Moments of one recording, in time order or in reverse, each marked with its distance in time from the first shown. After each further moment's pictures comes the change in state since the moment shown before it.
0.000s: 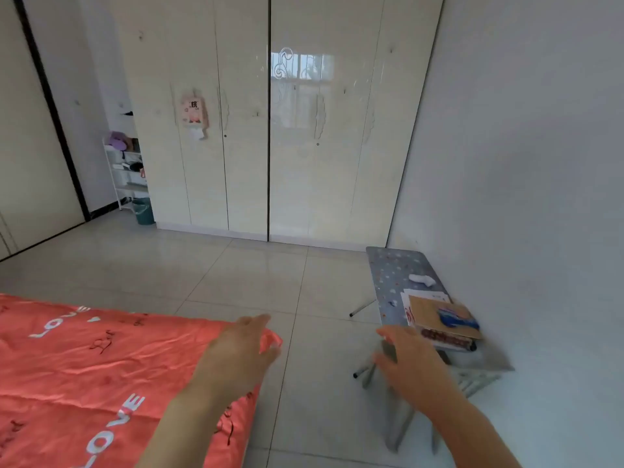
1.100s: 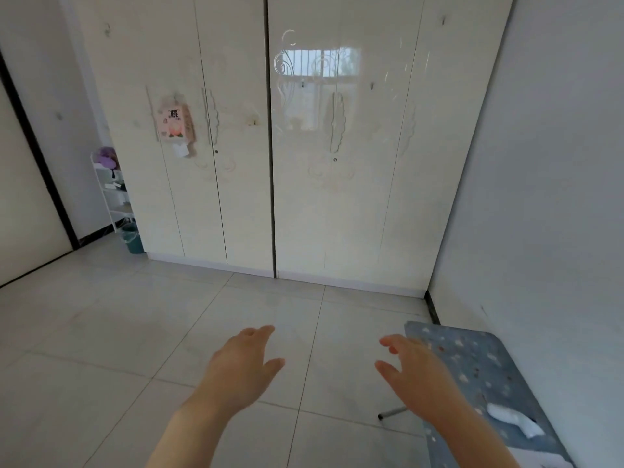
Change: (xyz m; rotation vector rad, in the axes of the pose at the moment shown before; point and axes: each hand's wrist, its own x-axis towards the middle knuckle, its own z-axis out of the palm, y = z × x) left_hand 0.629 -0.017 0.008 -0.009 -0.064 -0.144; right_hand 0.651 0.073 -0.017 0.034 -0.063 -0.090
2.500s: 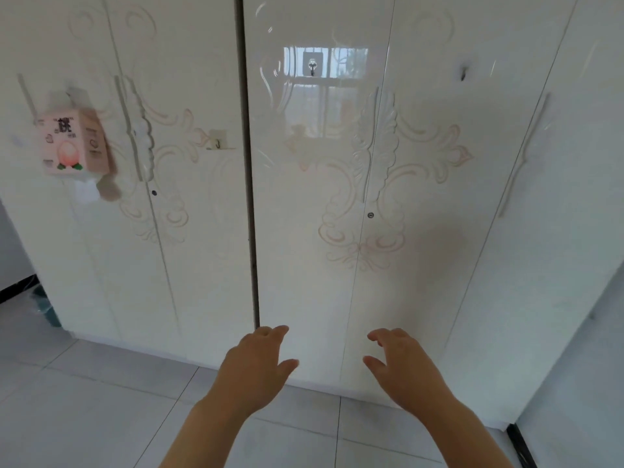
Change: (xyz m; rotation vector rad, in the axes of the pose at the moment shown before) left_hand 0.872 -0.085 -0.093 0.051 0.023 0.057; right_hand 0.894 -0.027 0.015 -0.066 0.042 -0.052
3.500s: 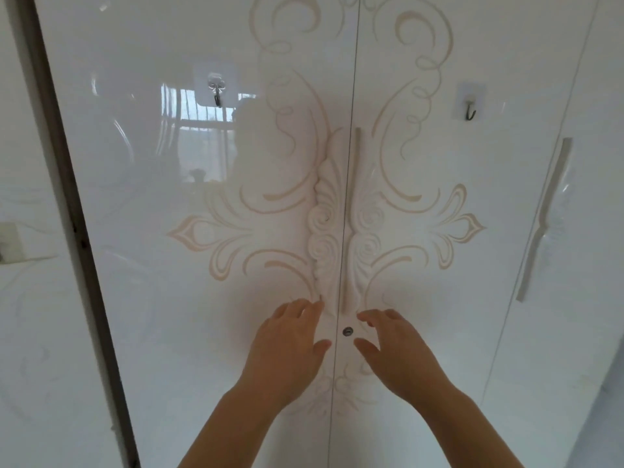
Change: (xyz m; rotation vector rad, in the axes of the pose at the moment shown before) left_hand 0.467 0.034 -0.079 -0.036 0.346 0.592; right_hand 0.405 0.023 -0.068 0.014 0.404 0.117
